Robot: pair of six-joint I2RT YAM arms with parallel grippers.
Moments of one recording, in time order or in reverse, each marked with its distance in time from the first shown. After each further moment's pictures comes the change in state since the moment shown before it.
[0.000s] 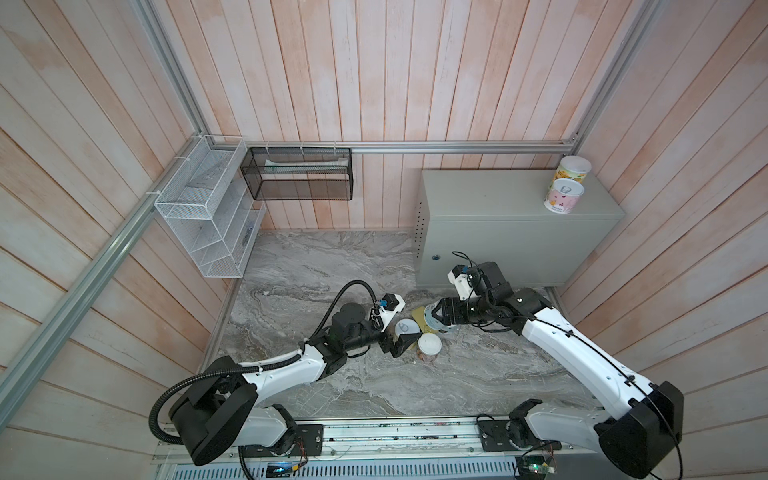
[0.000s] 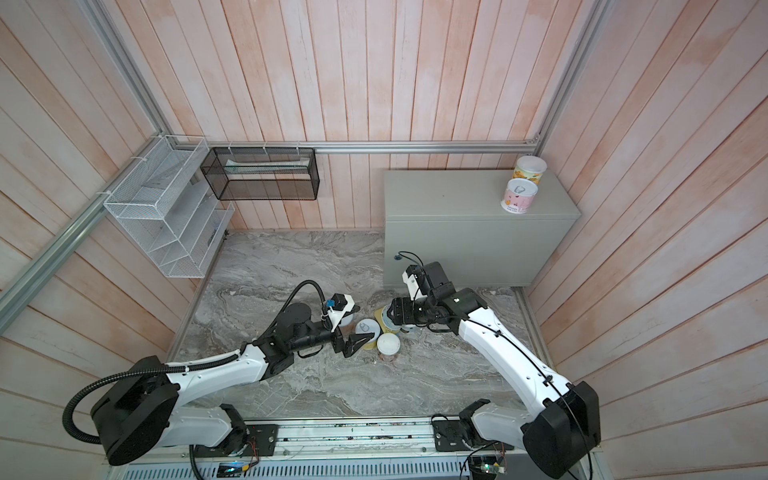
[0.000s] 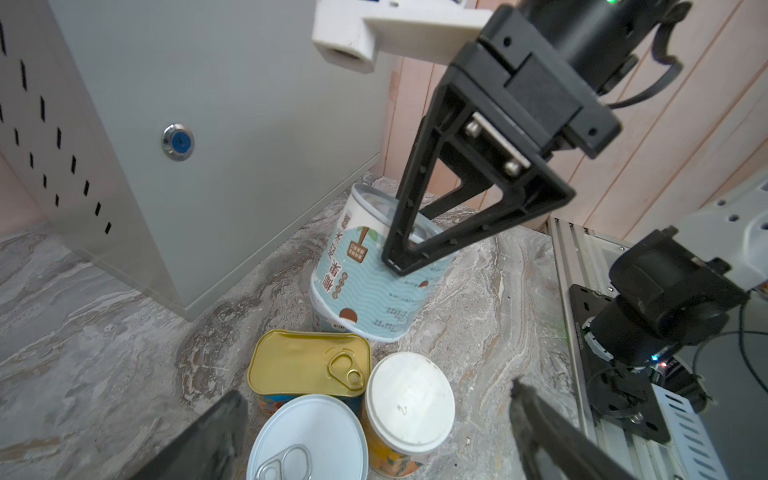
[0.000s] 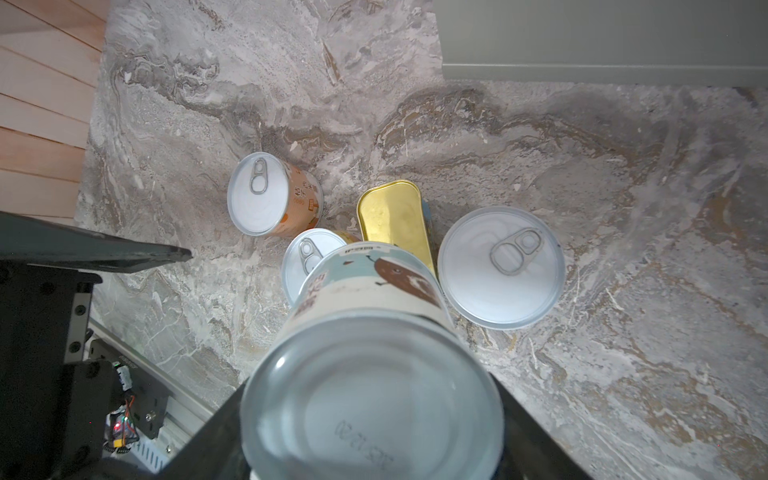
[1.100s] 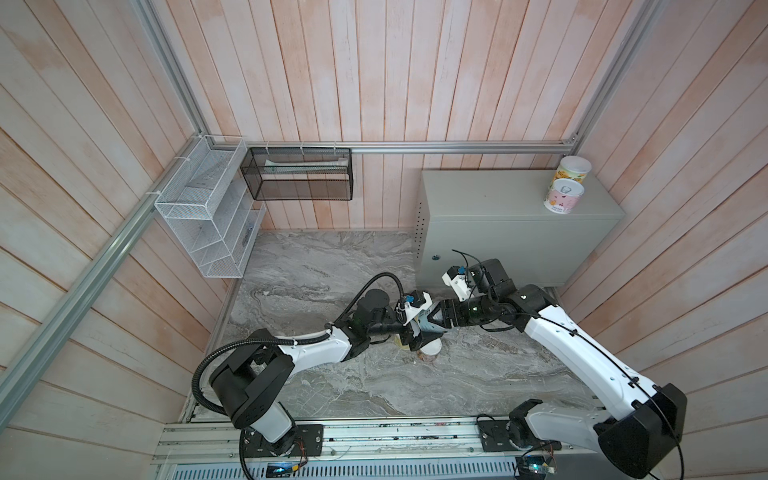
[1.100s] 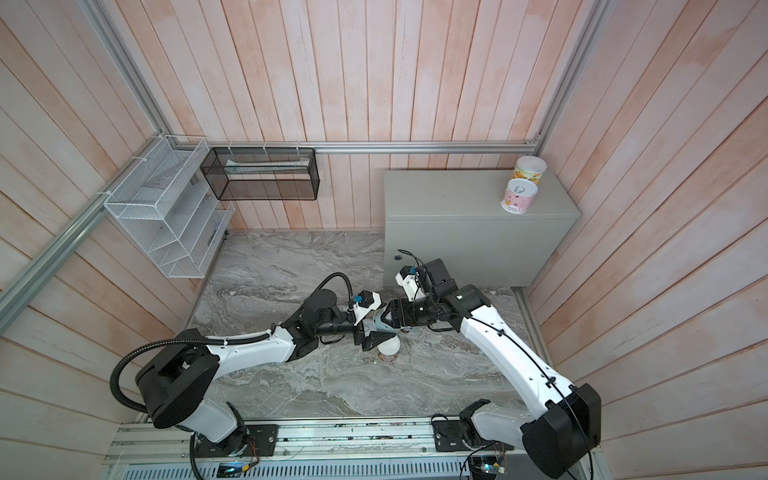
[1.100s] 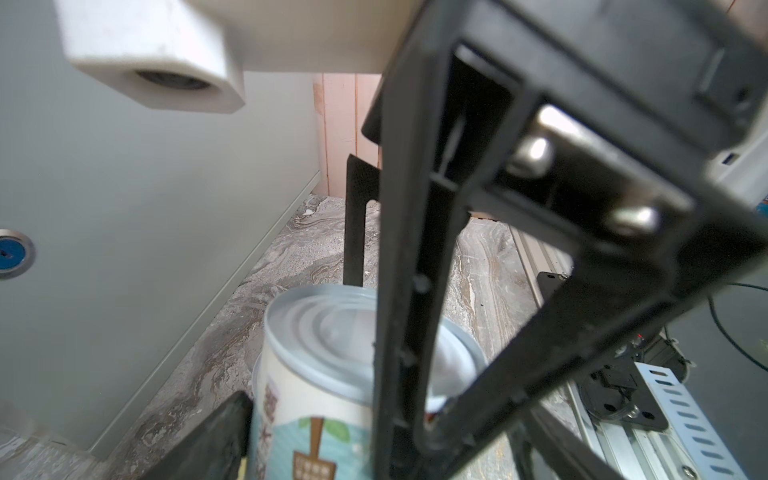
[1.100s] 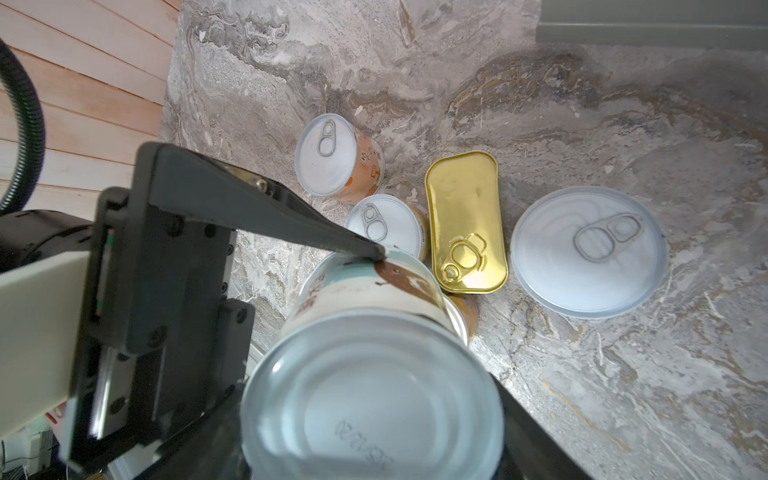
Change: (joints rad) left arm -0.041 0.245 0.227 0.016 0.159 0.121; right arm -0.009 0.000 0.043 -0.067 -0.182 -0.047
